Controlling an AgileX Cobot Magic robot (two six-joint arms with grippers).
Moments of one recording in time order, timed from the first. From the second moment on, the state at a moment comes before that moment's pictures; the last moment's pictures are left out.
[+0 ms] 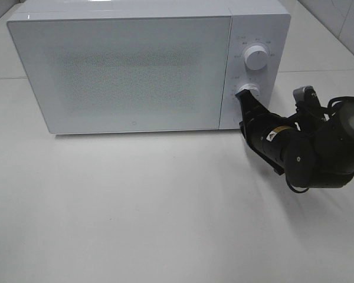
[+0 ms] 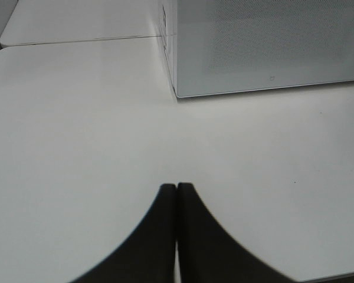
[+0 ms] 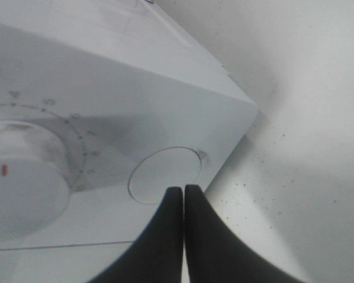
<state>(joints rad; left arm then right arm) -0.06 0.00 -0.50 -0.11 1.05 0.09 0.45 2.07 -0.69 0.36 -0.91 0.98</state>
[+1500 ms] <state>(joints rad) -0.06 0.00 -0.50 -0.11 1.05 0.09 0.46 2.14 -0.85 0.48 -0.83 0.99</state>
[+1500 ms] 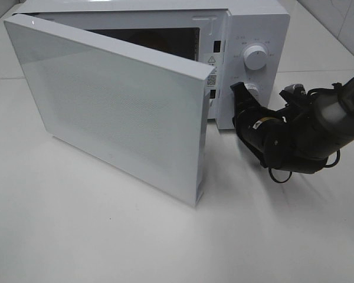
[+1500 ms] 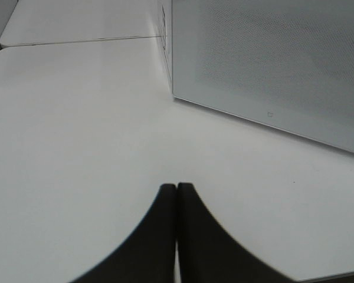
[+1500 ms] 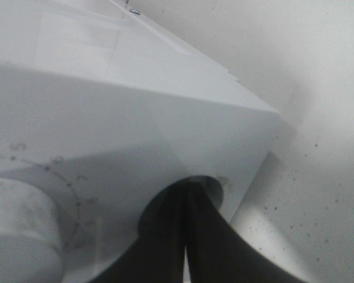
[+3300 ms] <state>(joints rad) -0.06 0.00 -0.50 -0.11 1.05 0.09 0.45 1.75 -0.80 -0.17 0.08 0.04</state>
